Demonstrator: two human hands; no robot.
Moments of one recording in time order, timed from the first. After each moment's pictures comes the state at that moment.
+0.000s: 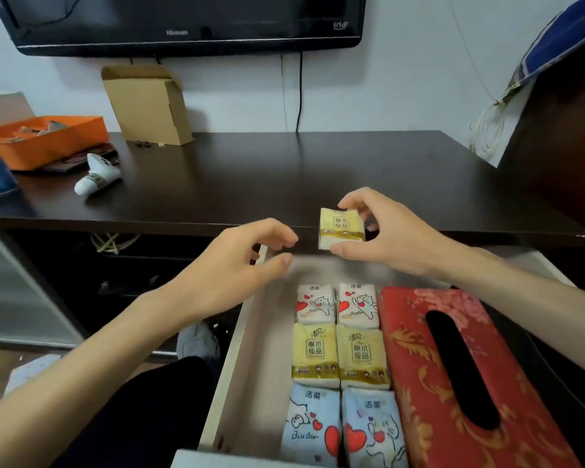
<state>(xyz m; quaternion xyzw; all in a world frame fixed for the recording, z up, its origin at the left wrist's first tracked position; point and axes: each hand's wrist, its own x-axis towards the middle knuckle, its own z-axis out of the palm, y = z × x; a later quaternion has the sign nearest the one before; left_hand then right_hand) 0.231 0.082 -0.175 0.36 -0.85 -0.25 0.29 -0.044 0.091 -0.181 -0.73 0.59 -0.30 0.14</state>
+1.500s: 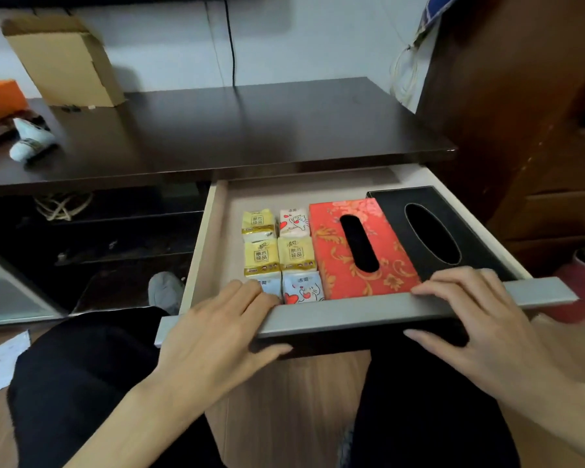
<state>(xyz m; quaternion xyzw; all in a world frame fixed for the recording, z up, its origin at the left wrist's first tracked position) 0.241 0.265 -0.233 0.27 -0.95 0.04 0.17 -0.072 0.406 -0.255 -0.70 0.66 -0.24 -0.14</state>
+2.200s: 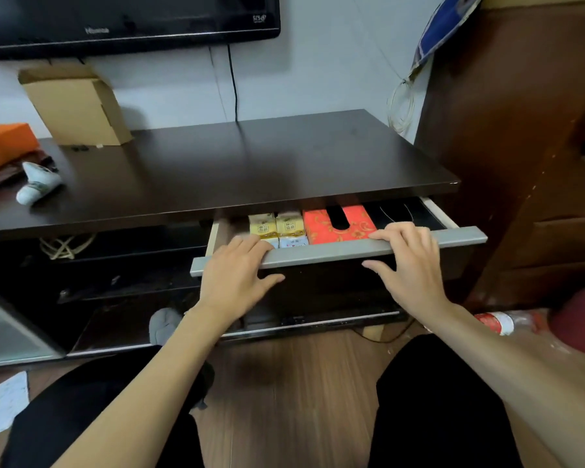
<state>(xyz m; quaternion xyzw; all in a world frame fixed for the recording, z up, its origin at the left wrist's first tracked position) 0.177 0.113 -0.248 0.36 -0.90 0.09 0.24 -0.106 0.235 -0.278 -0.60 0.70 -0.33 -0.19</state>
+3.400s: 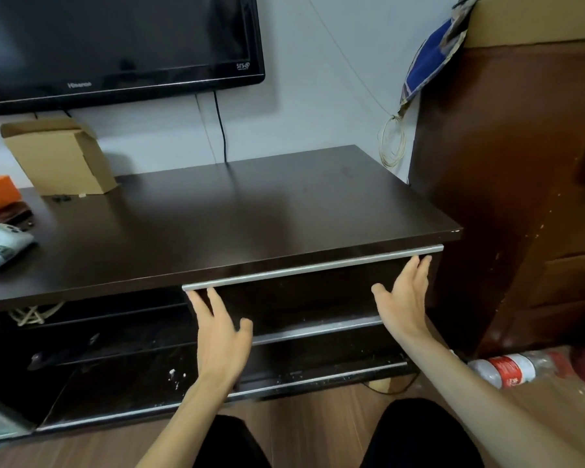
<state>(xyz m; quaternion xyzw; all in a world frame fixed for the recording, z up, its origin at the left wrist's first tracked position) 0.140 0.073 -0.289 0.59 -0.71 -0.21 0.33 -0.138 0.149 -0.293 -0.33 0.81 -0.47 0.09</state>
